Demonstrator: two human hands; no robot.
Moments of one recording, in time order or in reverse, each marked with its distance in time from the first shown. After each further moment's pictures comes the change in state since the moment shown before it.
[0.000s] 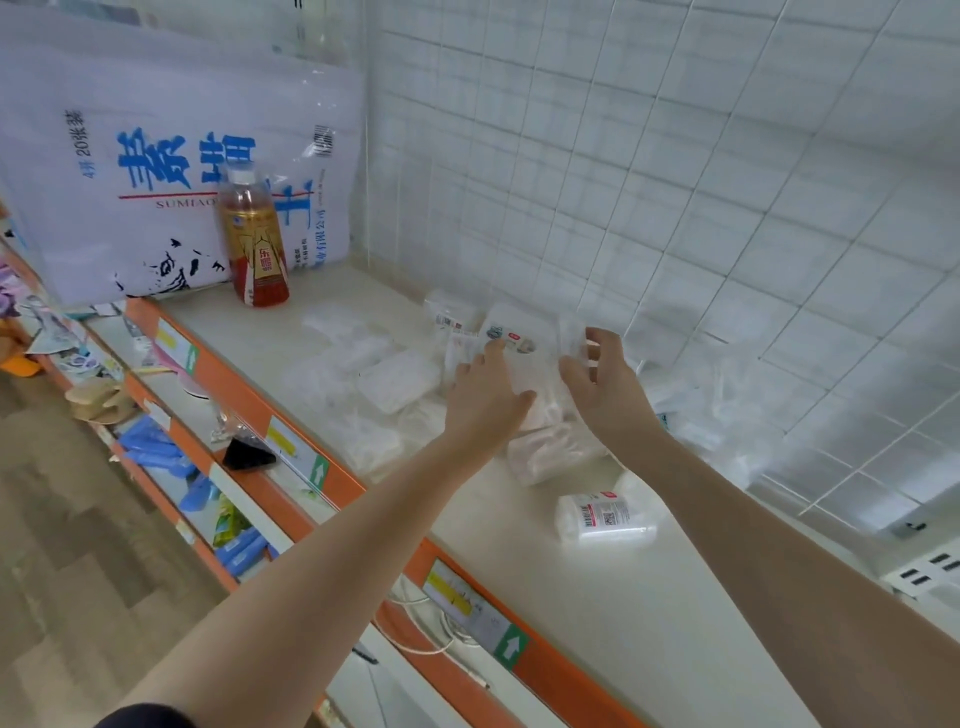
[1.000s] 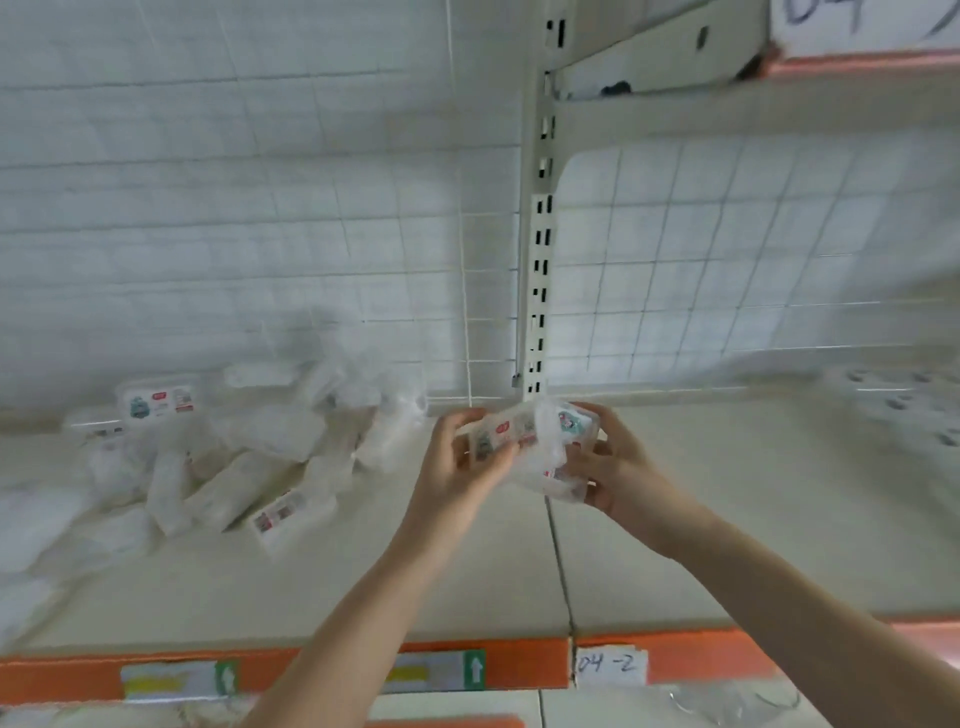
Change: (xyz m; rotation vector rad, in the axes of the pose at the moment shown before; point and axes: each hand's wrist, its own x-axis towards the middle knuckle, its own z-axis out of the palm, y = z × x) left_hand -0.205 0.178 0.107 -0.841 -0.679 0.187; right_hand -0.262 0.121 -0.213 0.877 0.289 0.334
